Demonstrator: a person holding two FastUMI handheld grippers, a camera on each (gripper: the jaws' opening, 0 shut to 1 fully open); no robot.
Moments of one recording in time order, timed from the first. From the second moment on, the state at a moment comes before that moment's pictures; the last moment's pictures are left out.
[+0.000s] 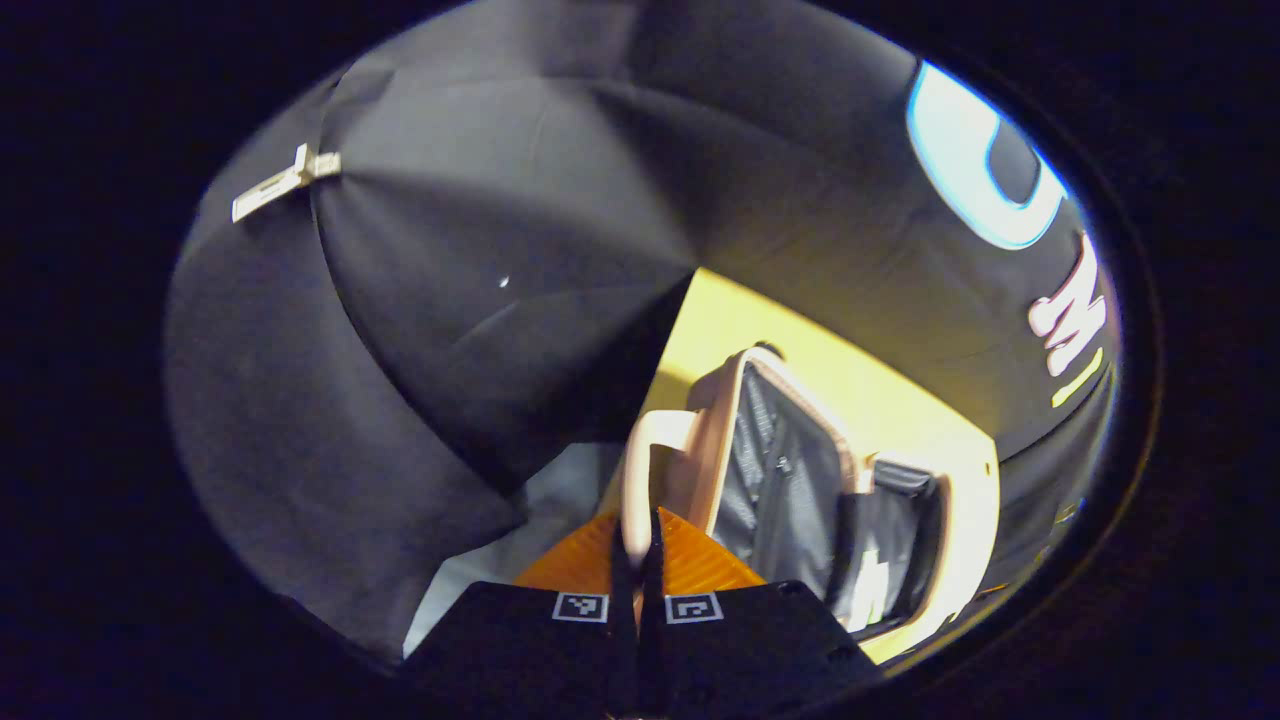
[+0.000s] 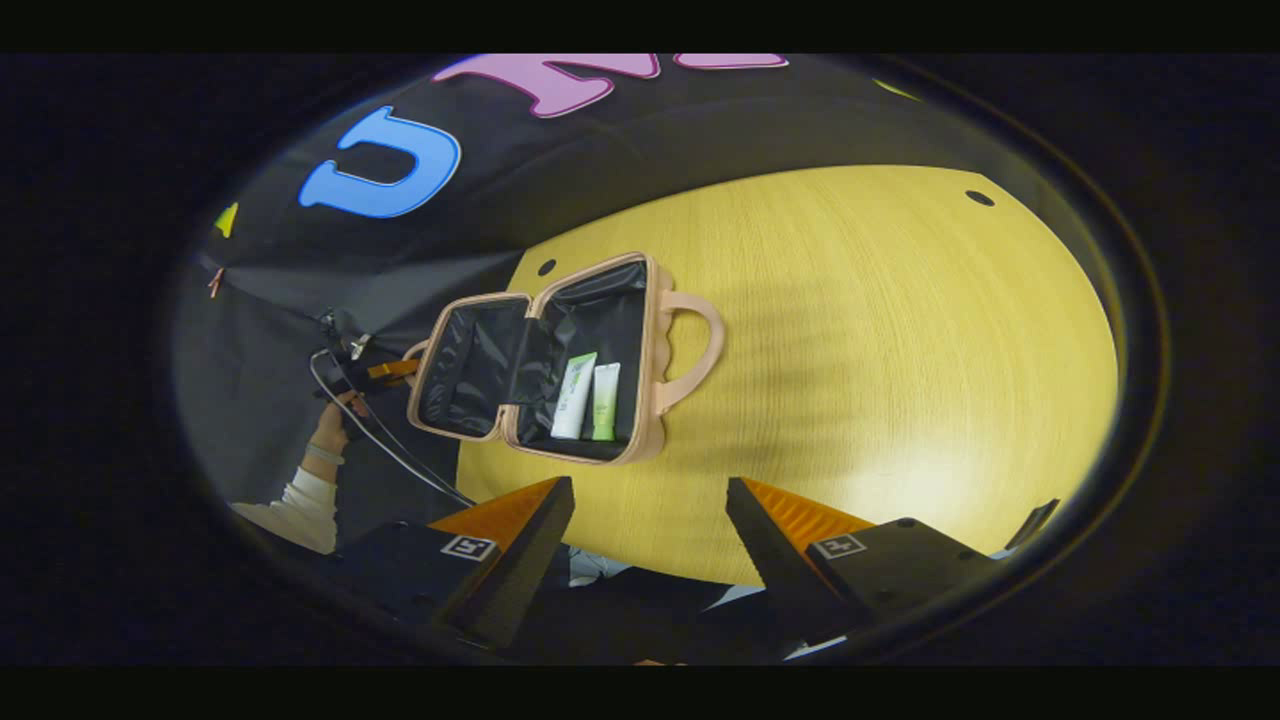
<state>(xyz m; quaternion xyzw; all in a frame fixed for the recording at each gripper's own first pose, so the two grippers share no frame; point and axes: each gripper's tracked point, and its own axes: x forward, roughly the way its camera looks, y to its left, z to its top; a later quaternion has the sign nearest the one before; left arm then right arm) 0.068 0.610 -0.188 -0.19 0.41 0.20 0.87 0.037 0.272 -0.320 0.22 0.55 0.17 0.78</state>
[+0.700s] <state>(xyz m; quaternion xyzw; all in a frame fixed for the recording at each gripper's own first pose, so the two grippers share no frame) 0.165 0.298 -0.111 -0.17 0.38 -0.04 0.91 0.021 0.183 -0.277 0.26 0.48 0.21 0.81</state>
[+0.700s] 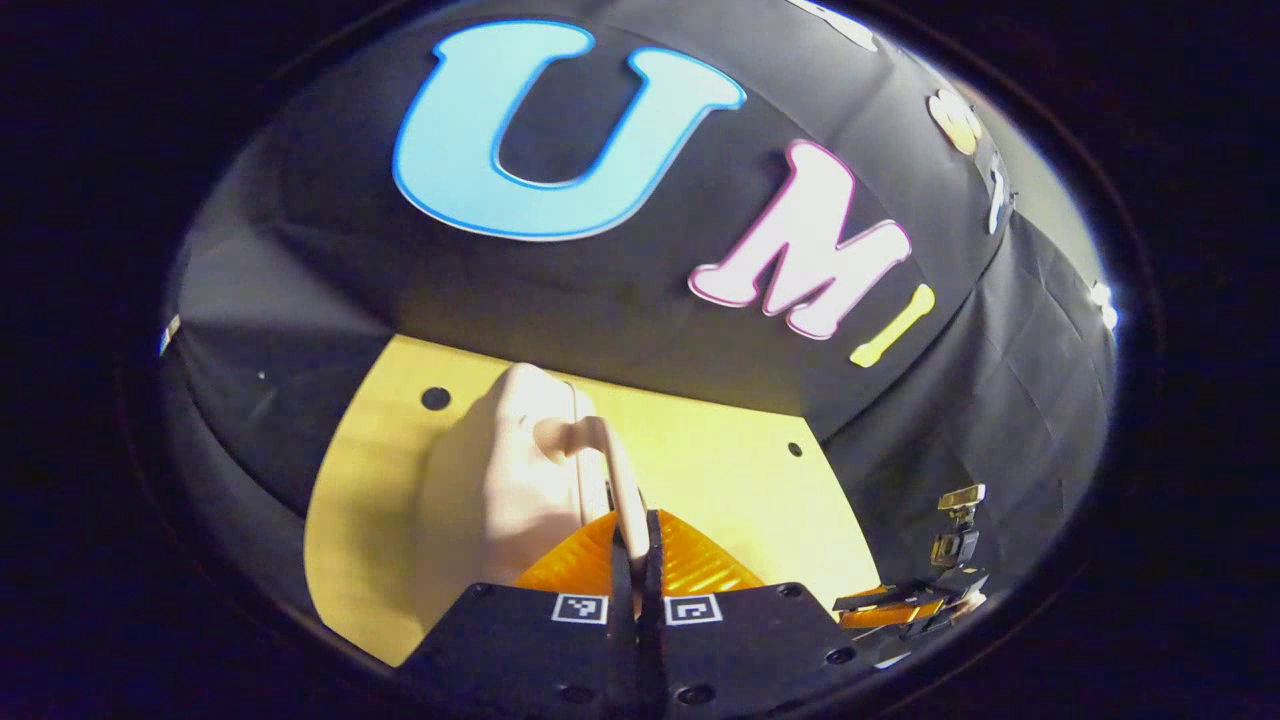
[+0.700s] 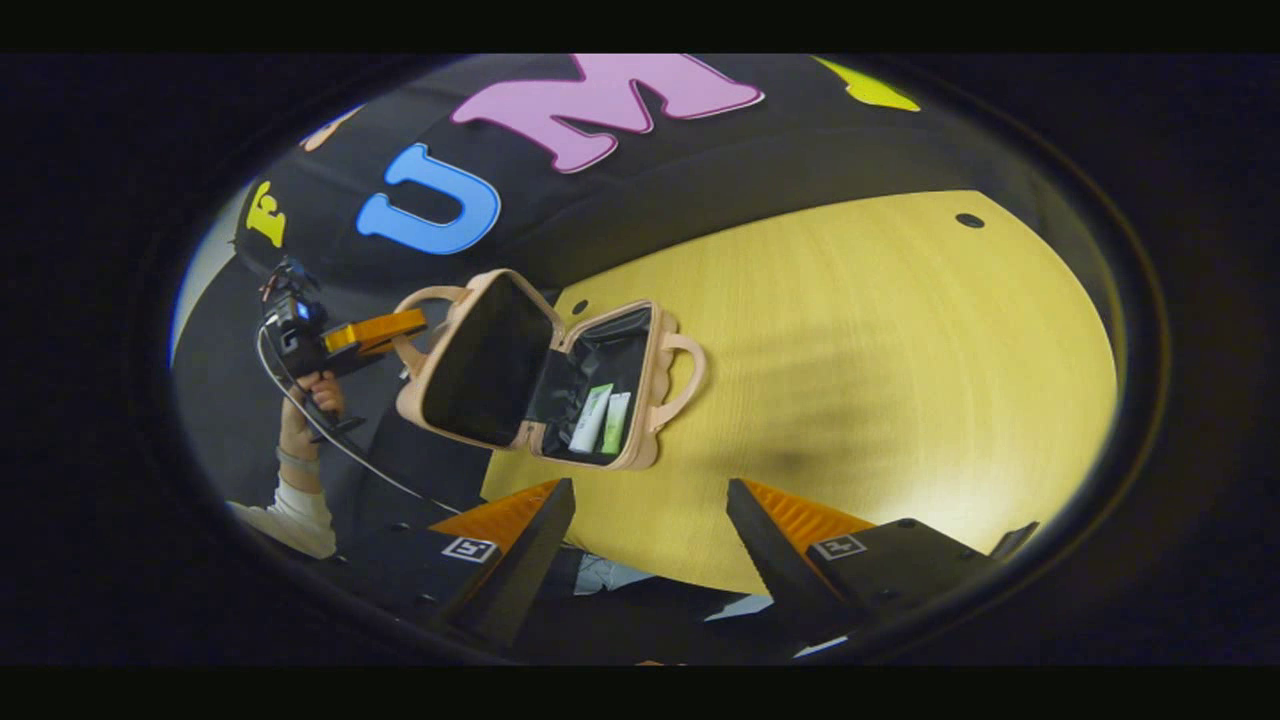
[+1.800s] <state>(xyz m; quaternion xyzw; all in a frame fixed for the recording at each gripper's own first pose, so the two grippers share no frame) 0.175 0.174 -0.168 -0.02 0.40 0.04 0.91 -0.041 -0.014 -0.252 0.20 0.39 0.13 0.89</state>
